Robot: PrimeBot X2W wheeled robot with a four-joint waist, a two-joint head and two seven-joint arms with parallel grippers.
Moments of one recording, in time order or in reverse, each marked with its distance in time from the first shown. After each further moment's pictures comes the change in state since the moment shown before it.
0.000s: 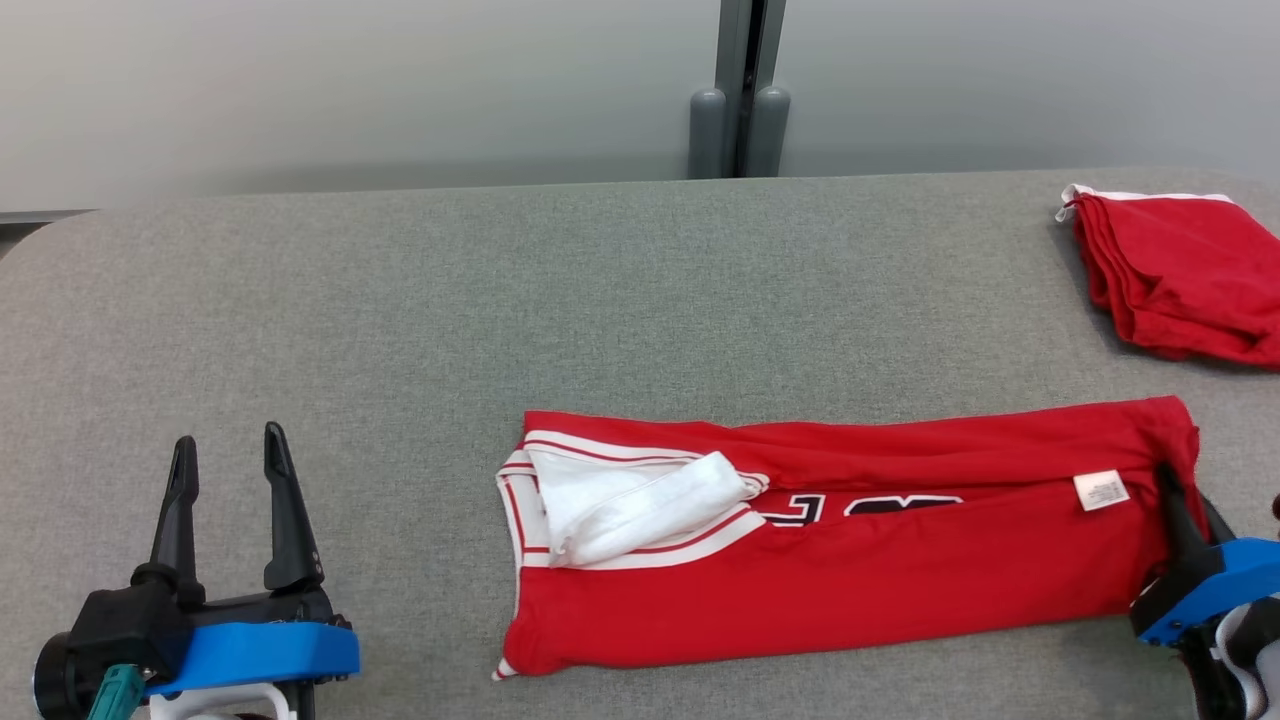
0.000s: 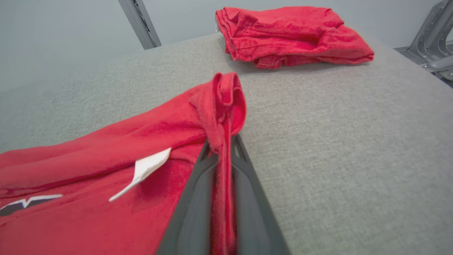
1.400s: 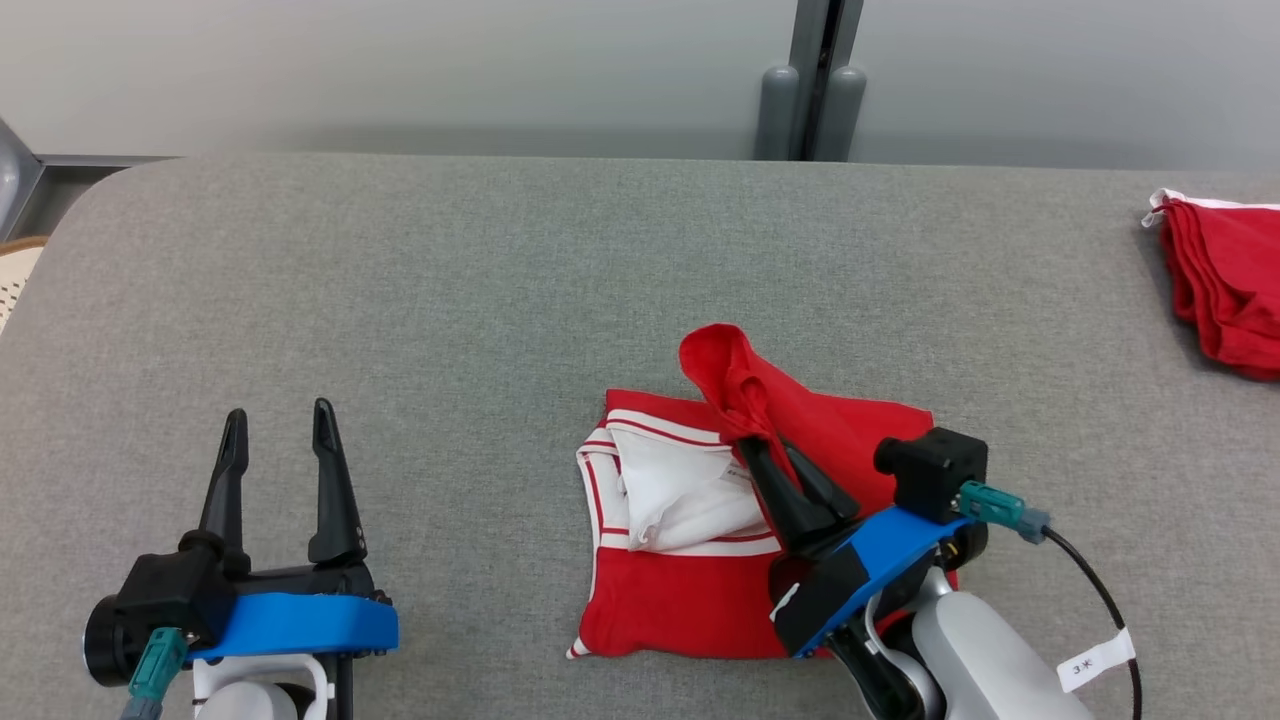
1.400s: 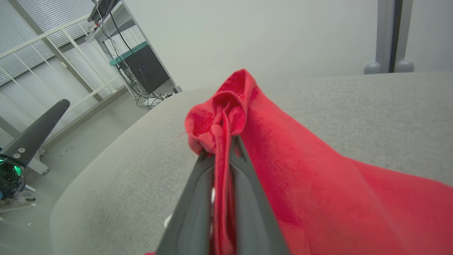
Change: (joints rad) left arm -0.046 -0.004 -0.063 0.045 -0.023 0.006 0.000; right arm -0.015 0.252 0.443 -0.417 0.040 -0.001 0.098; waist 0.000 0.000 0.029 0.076
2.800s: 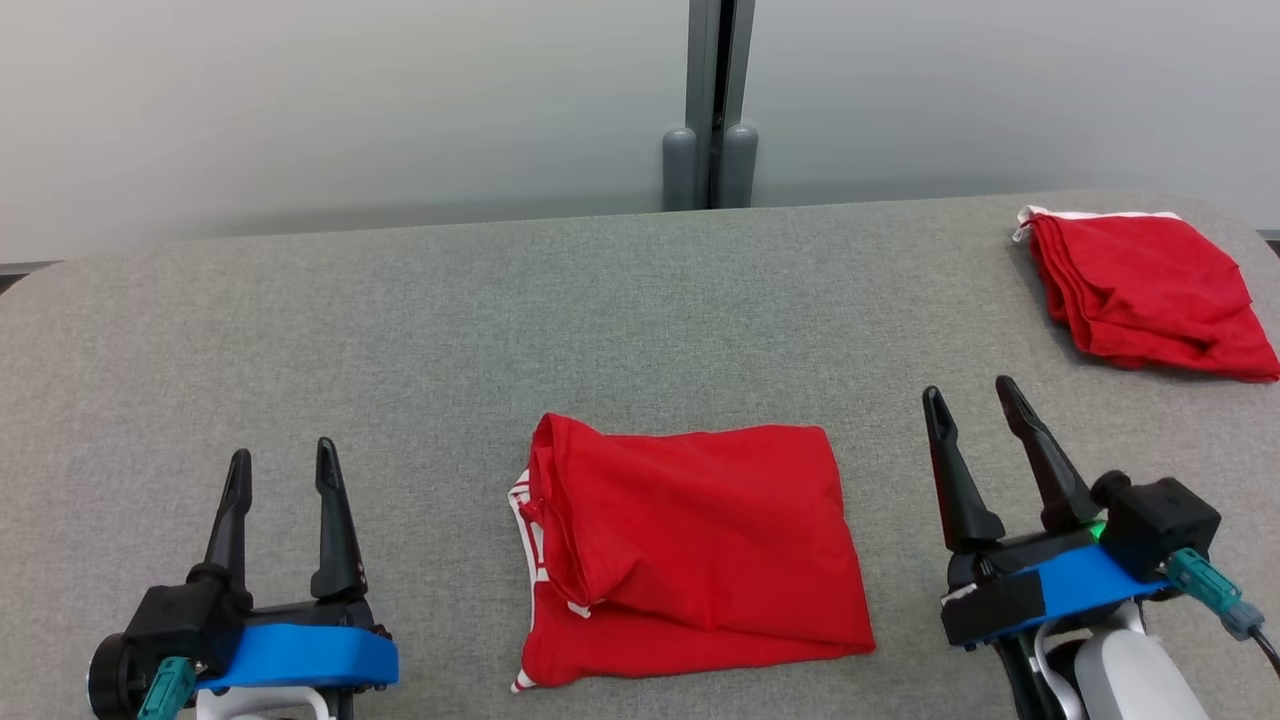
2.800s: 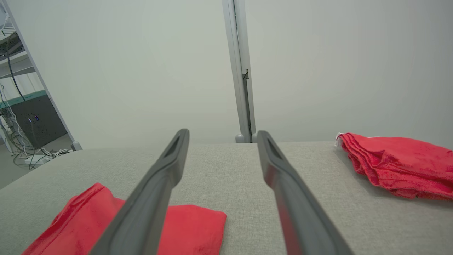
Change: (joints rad) left arm 0.036 0.000 0.002 0.016 0.004 0.004 0.000; right arm 0.127 -0.037 -0.286 -0.127 -0.228 0.000 -0.153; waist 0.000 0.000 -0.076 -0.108
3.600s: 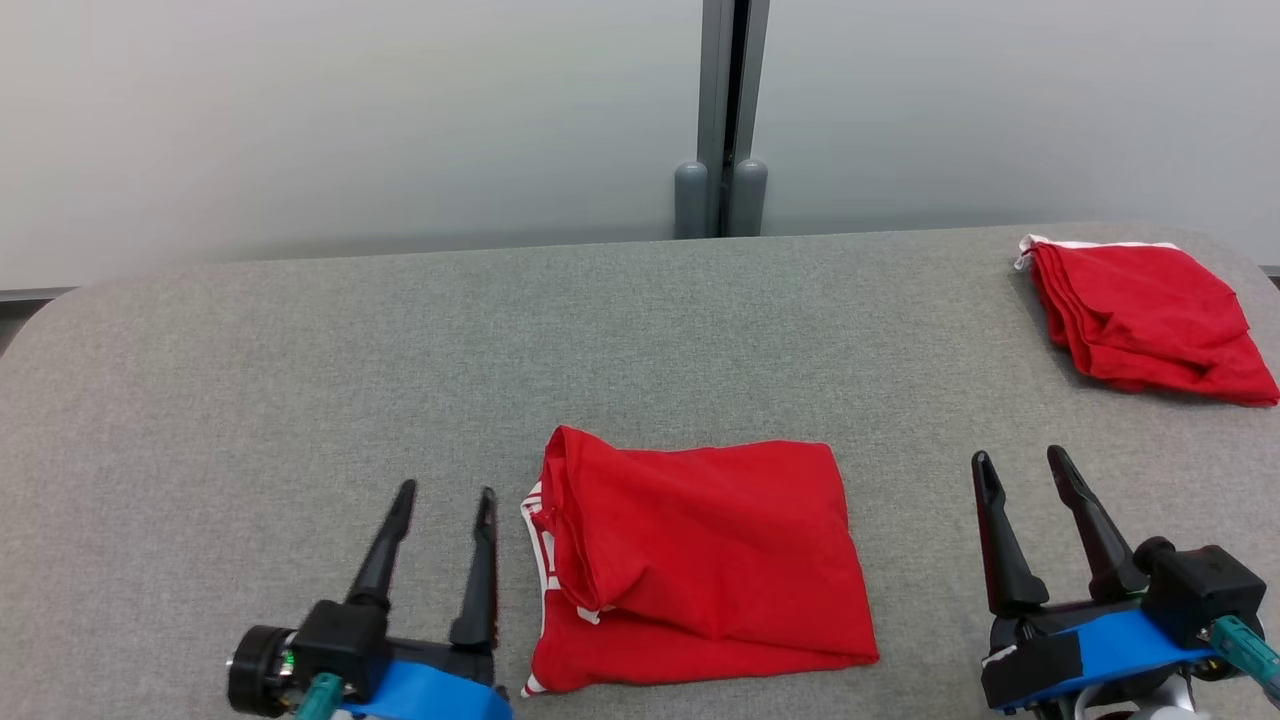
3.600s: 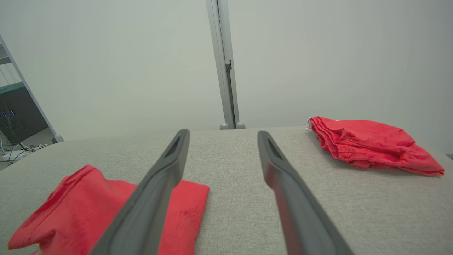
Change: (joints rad) left arm 0.034 0.000 -0.163 0.037 0.057 -0.038 0.000; right arm 0.181 0.037 -0.128 -0.140 -0.069 0.000 0.078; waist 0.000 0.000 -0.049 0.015
